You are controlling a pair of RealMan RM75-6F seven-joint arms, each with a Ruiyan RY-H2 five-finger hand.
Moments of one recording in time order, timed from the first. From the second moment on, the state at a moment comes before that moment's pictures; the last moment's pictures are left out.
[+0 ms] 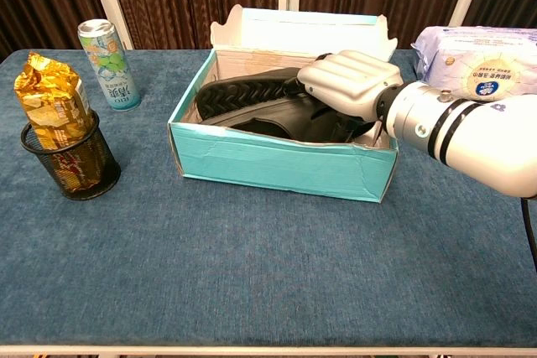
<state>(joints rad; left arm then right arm) 0.01 -1.27 -0.05 -1.42 1.39 1.46 -0.08 0.86 -1.76 0.15 -1.27 -1.22 0.94 -0.51</state>
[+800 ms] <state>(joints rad) 0.00 -1.25 -0.05 -1.45 1.40 1.46 -0.05 0.83 -1.60 0.19 -1.37 -1.39 1.07 -0.31</state>
